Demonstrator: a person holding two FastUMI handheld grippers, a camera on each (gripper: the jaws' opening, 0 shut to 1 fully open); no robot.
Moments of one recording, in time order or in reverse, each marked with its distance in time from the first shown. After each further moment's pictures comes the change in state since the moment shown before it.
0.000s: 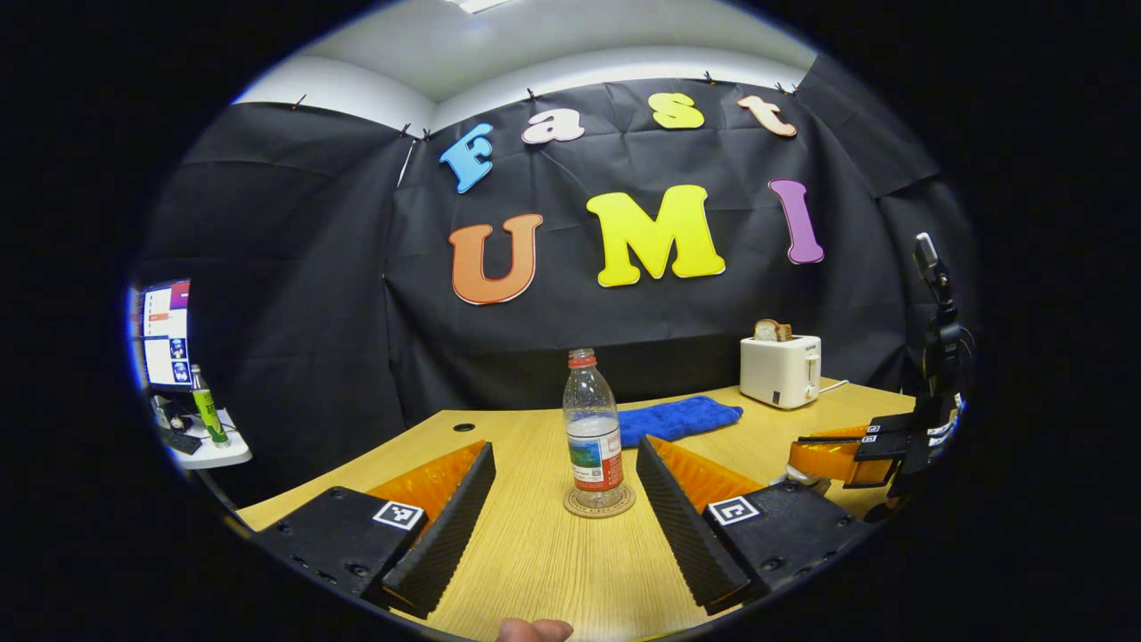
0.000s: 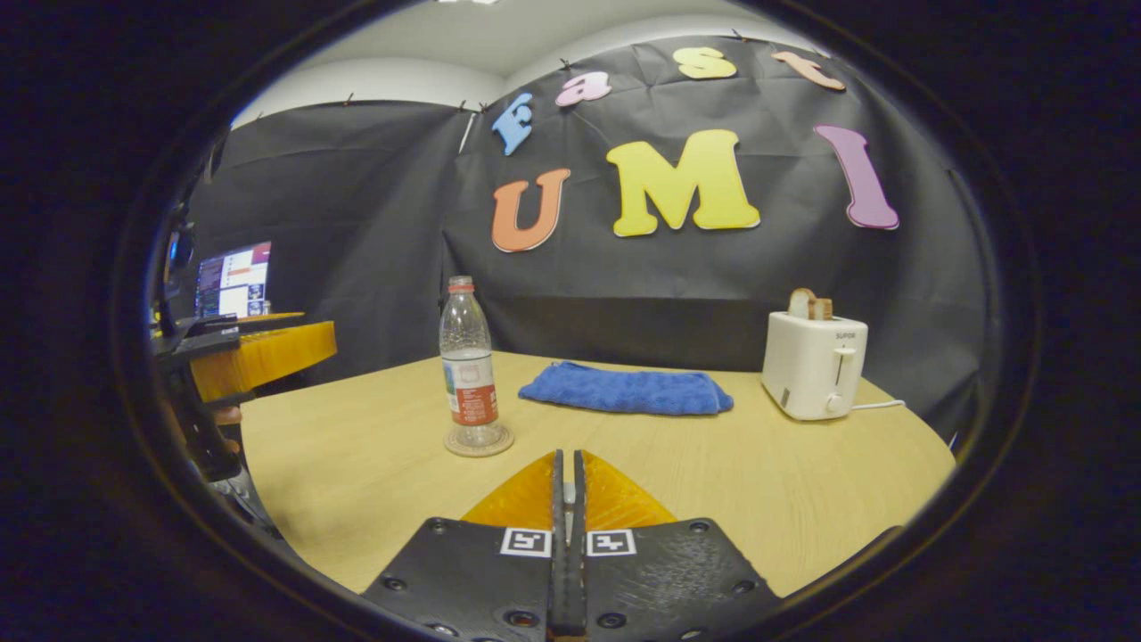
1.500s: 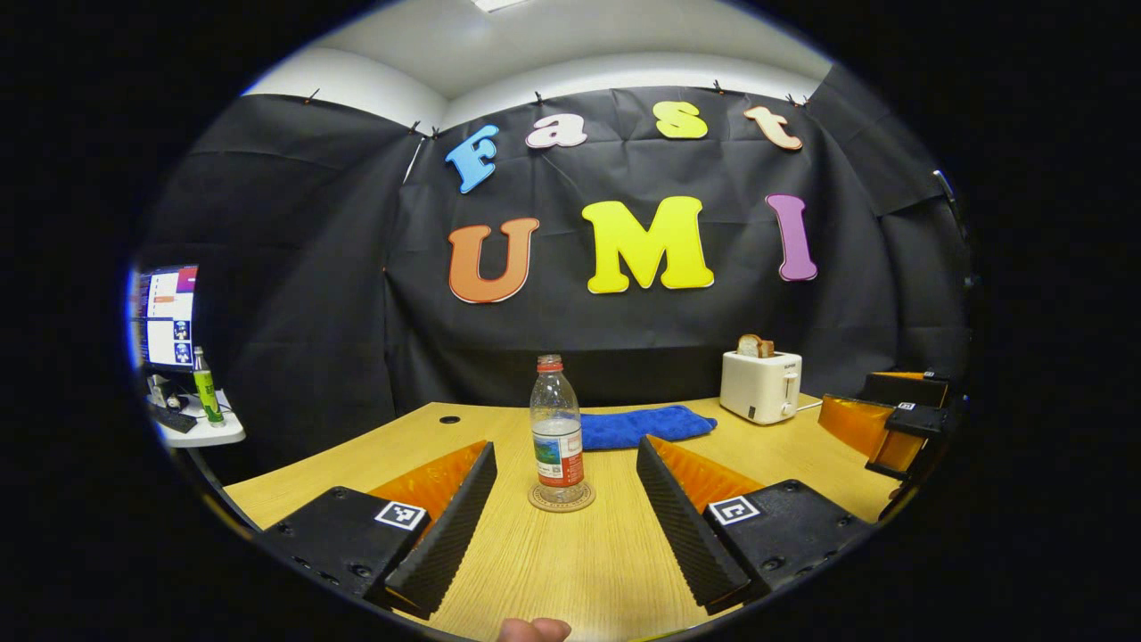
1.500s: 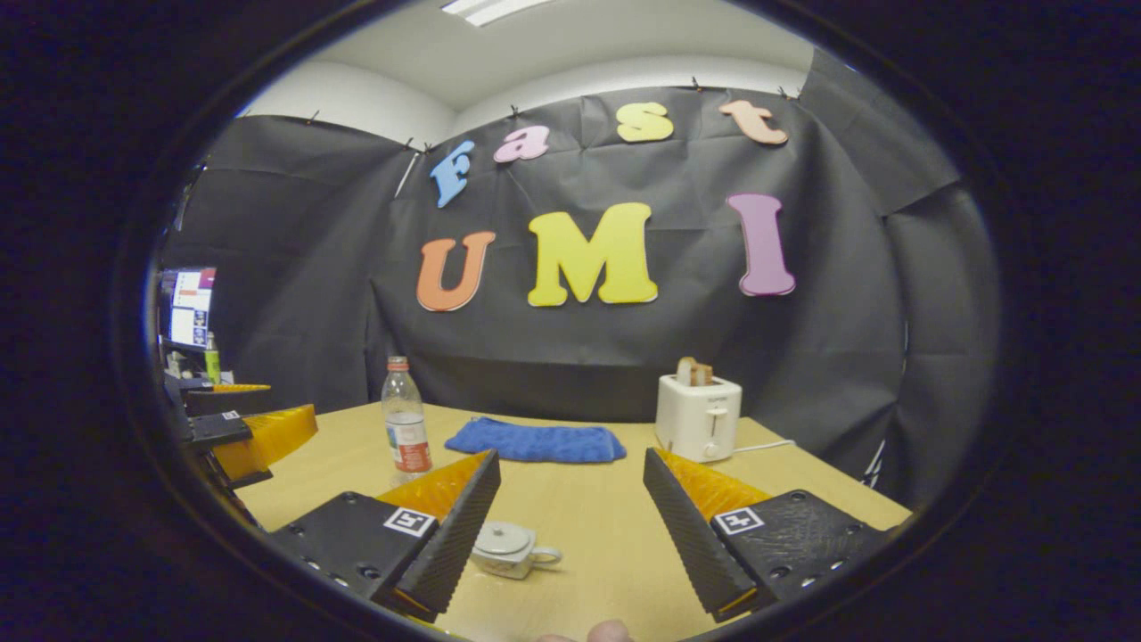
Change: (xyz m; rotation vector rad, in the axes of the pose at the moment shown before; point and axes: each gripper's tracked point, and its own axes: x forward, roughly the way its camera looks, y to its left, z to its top) left arm -0.036 -0.039 0.021 -0.065 -0.018 0.004; right arm -0.118 -0.053 0.075 0.001 -0.191 -0.348
